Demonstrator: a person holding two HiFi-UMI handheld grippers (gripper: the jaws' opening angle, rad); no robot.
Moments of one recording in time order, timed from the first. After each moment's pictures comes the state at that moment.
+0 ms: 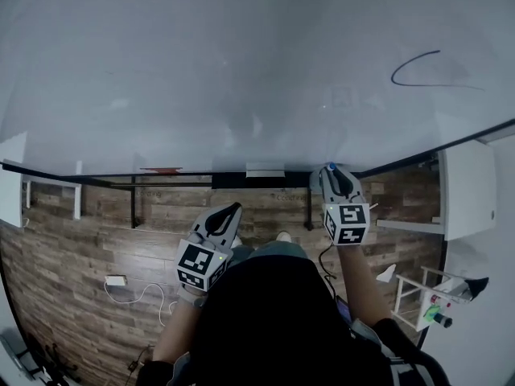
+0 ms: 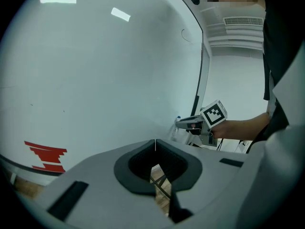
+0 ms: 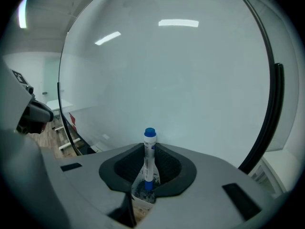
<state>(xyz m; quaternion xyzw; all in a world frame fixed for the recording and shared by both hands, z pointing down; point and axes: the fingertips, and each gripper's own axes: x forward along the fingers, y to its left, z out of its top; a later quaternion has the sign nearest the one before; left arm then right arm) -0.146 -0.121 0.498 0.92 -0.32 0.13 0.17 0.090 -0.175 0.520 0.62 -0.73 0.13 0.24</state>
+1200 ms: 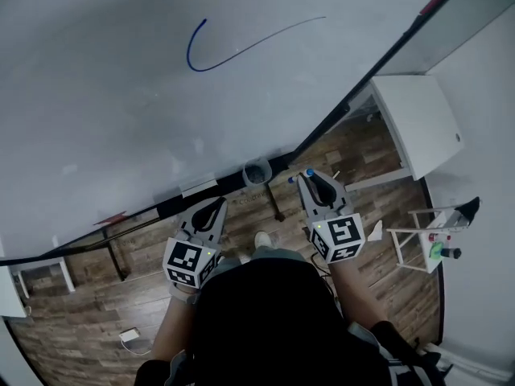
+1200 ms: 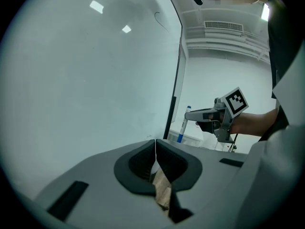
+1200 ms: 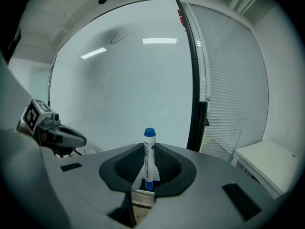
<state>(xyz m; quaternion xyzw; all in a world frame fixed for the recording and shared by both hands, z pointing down) -0.013 -0.117 0.466 0.97 -0.18 0.11 0.12 0.162 -0.076 0.420 0.71 -0.68 0.11 0.15</state>
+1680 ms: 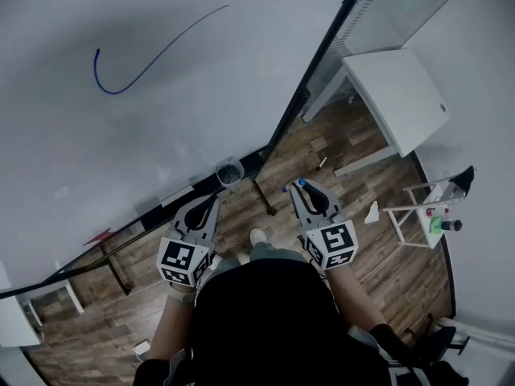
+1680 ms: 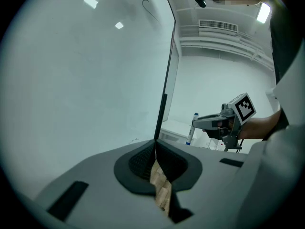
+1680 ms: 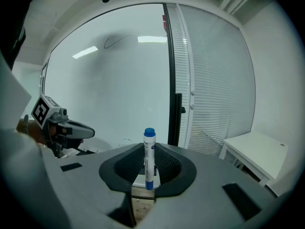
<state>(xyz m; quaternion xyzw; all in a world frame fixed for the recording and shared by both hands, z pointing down) 0.037 -0.098 0.464 0.98 -0.13 0.12 0.11 0.195 -0.011 0.436 0.74 -0.65 0.13 0.14</state>
